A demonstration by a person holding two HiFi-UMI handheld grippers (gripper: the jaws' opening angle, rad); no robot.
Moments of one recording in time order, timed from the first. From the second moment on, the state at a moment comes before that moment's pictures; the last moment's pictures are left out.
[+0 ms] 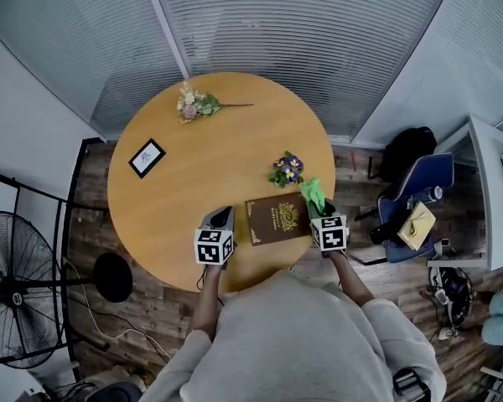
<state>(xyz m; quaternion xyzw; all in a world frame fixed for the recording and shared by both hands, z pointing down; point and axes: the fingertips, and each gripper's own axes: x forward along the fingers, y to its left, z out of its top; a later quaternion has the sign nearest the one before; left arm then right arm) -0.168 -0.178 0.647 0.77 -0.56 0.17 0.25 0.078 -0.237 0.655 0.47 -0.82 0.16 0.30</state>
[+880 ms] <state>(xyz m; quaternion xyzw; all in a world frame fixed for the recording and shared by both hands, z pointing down) -0.200 -0.179 0.628 0.76 -0.59 0.16 0.23 -0.030 -0.244 0.597 0.37 -0.89 0.10 0.23</state>
